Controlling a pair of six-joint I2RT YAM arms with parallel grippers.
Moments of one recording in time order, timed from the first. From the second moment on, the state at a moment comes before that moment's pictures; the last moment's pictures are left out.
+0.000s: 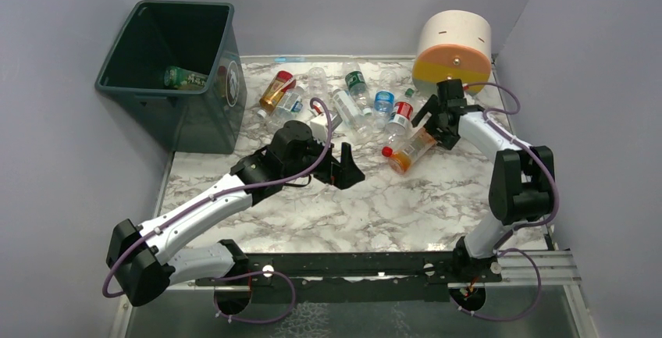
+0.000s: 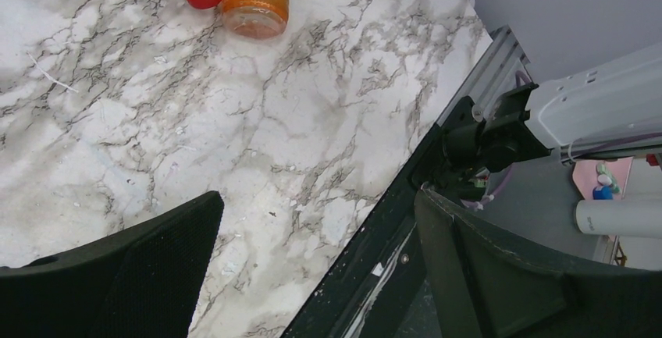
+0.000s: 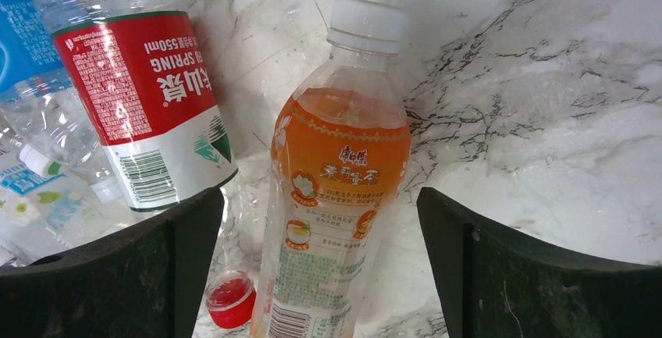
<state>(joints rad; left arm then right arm) -0.83 1.12 0.91 -0.26 0.29 -0.51 0.12 1.68 1.14 -0.47 0.15 0.76</state>
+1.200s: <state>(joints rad) -0.83 1.17 0.96 -0.26 0.28 -0.51 0.12 1.74 1.07 -0.37 0.12 0.72</state>
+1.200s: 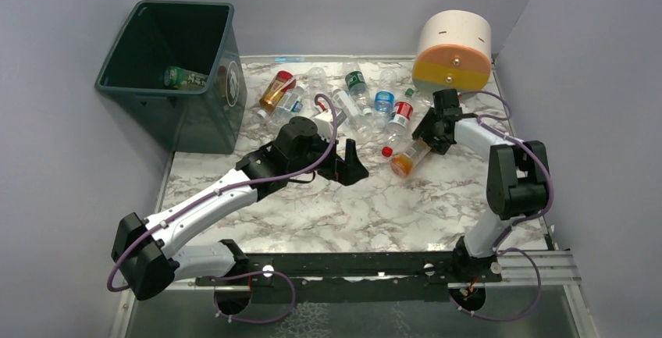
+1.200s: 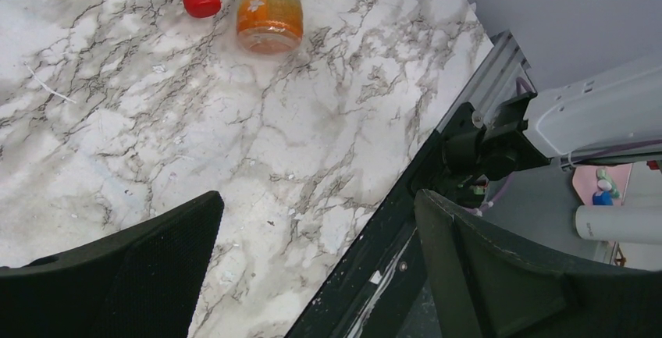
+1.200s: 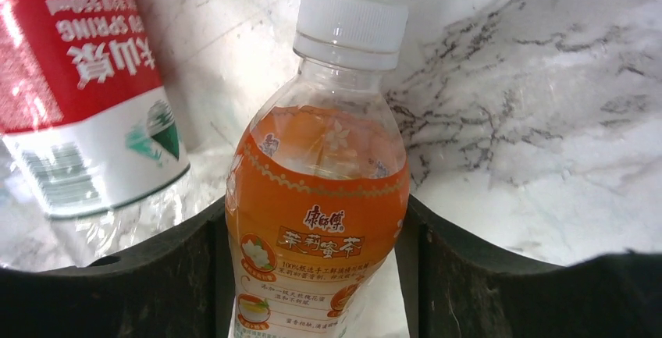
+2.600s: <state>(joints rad) -0.83 1.36 0.90 -0.11 0.36 -0.49 0.12 1.24 0.73 -0.31 -0.19 0.60</state>
